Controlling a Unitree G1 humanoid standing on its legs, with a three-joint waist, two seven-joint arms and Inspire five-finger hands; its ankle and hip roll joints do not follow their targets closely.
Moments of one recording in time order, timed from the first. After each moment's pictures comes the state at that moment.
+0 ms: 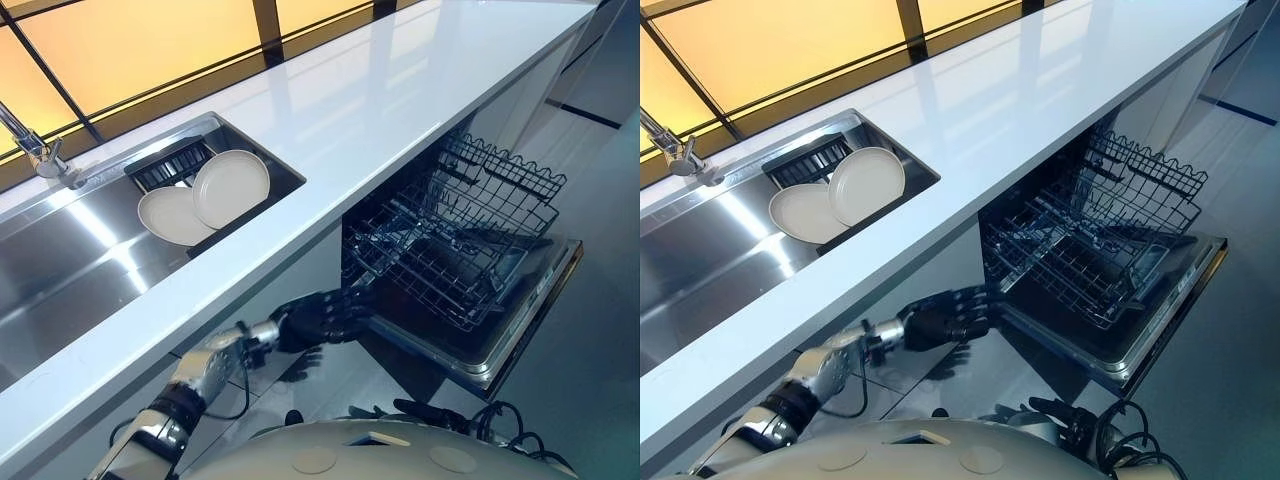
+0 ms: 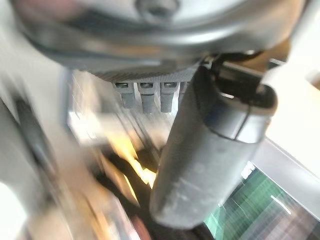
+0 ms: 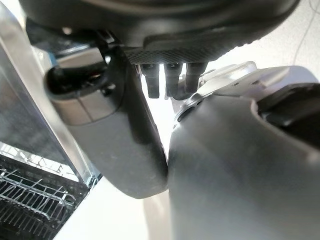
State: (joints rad) left arm -0.11 0.32 -0.44 0.28 -0.99 0.41 -0.78; right arm 0.01 -0.25 0.10 1.23 0.61 0.22 0.11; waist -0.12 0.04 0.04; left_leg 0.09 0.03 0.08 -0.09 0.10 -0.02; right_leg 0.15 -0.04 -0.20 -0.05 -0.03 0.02
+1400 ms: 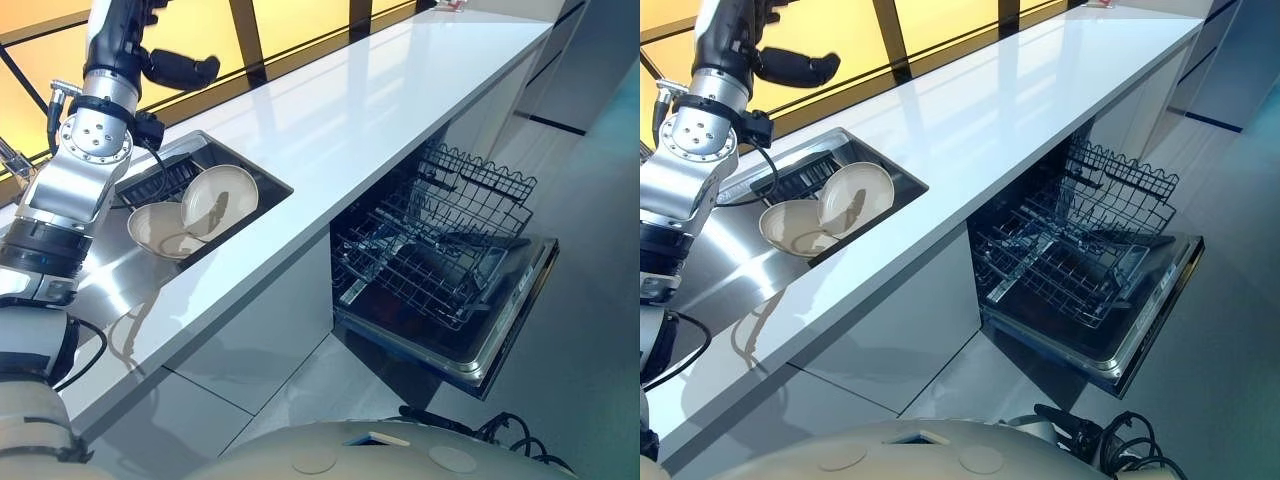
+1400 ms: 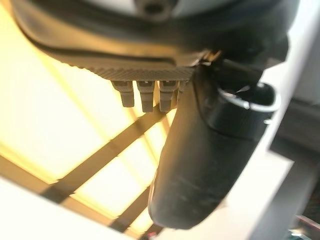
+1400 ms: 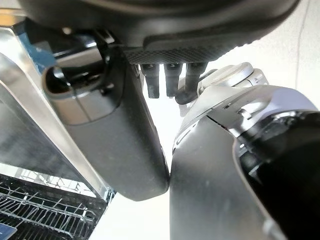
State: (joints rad) left arm -0.80 0.94 -0.38 0.35 -0.35 0.18 0.15; right arm 0.04 -0.26 0.07 1.32 0.68 0.18 0.11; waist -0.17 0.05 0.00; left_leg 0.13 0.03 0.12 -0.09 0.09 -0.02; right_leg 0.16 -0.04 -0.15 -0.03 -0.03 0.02
